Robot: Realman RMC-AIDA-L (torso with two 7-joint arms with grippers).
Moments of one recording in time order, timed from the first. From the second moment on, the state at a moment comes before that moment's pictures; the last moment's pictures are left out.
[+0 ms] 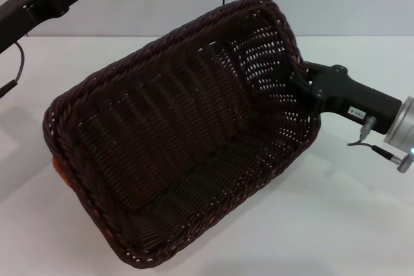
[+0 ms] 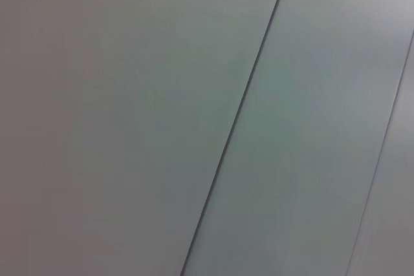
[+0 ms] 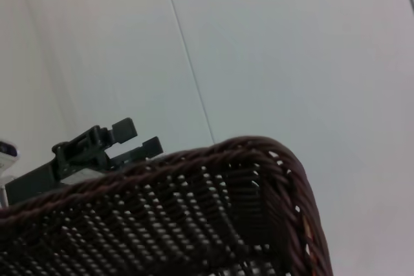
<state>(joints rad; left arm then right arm) -0.42 -2.05 0.90 0.77 1.19 1.29 -1.49 0.65 2.07 -0.55 -0.25 -1.68 -1.43 1.07</state>
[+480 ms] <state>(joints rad) -0.42 -2.05 0.89 0.77 1.19 1.28 -1.47 0.66 2.07 -0.54 -0.26 -1.67 -1.41 1.09</state>
